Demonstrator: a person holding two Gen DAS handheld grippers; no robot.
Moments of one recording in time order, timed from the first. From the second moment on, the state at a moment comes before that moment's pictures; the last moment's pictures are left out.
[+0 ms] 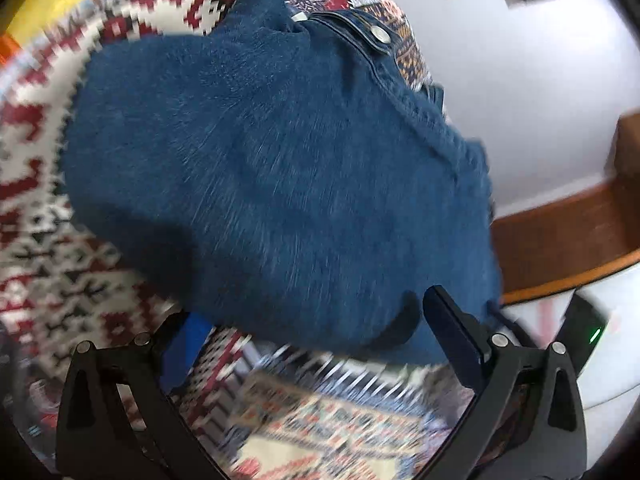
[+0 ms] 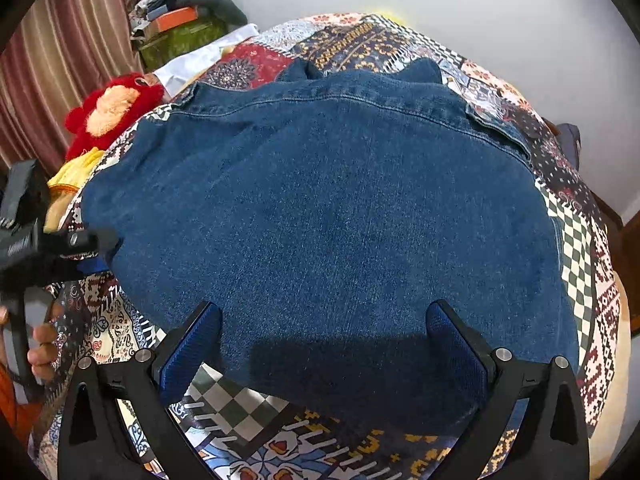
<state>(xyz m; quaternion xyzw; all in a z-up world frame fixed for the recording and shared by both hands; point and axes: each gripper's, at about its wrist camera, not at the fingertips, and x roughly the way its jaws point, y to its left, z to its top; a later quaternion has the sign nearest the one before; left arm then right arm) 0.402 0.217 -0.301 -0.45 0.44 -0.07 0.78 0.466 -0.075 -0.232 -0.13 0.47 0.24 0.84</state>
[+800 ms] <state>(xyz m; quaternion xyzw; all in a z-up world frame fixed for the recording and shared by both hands) 0.382 0.211 -0.186 -0.36 0.33 0.04 0.87 0.434 -0.084 -0.181 -0.16 0.46 0.23 0.85</state>
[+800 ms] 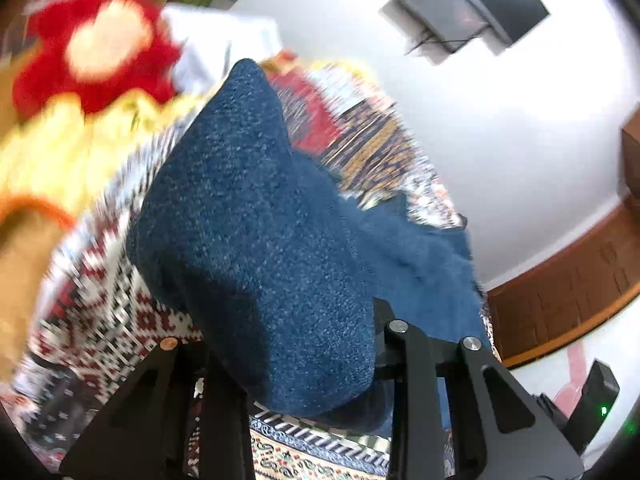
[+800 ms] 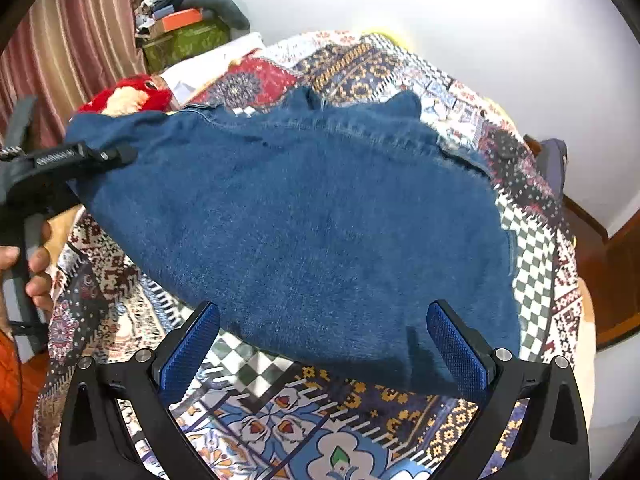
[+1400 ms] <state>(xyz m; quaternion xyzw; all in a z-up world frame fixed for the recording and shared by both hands) 0.317 0.213 -0.136 -0.19 0.28 0.13 0.93 0.411 0.025 -0.235 -0.17 0.51 0.32 0.78</state>
